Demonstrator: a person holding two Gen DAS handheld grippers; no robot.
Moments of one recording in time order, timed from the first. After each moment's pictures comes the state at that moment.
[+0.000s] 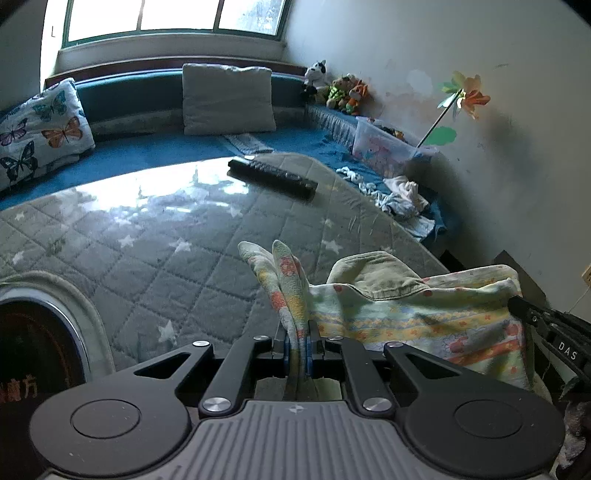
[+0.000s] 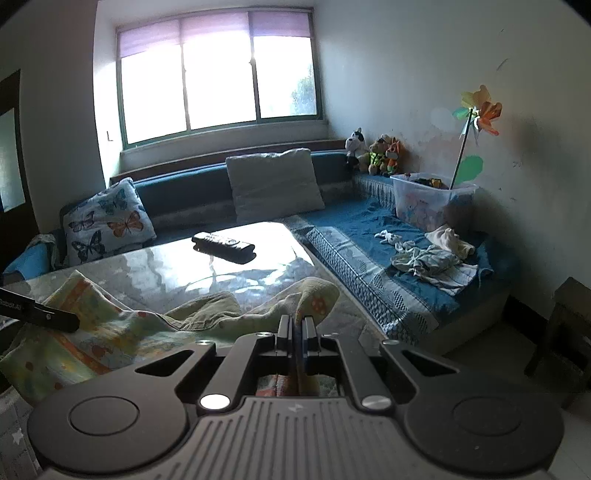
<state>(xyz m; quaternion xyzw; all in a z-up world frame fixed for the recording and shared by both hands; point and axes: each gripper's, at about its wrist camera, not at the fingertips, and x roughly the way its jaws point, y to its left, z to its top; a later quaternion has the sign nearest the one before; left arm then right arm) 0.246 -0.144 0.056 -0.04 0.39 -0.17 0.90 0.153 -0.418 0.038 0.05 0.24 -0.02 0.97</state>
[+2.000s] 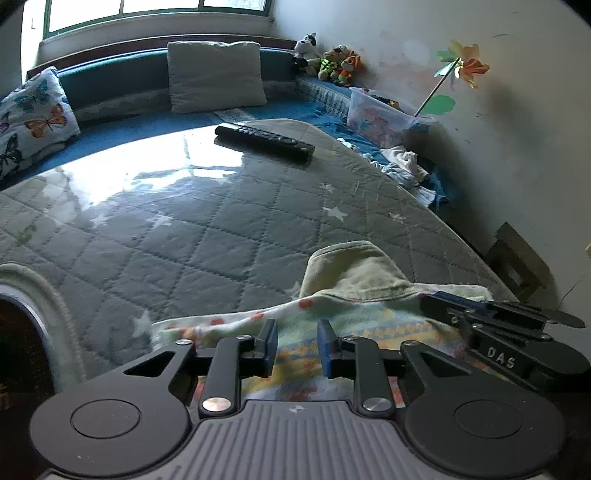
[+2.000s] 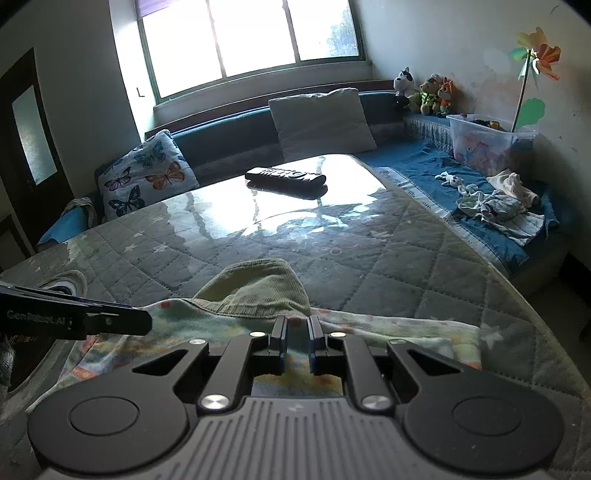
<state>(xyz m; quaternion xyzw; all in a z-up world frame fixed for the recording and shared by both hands) 0.276 -0.157 0.018 -0.02 0.42 -0.20 0.89 0.226 -0.360 -0.013 0.08 0.32 0.06 0.94</state>
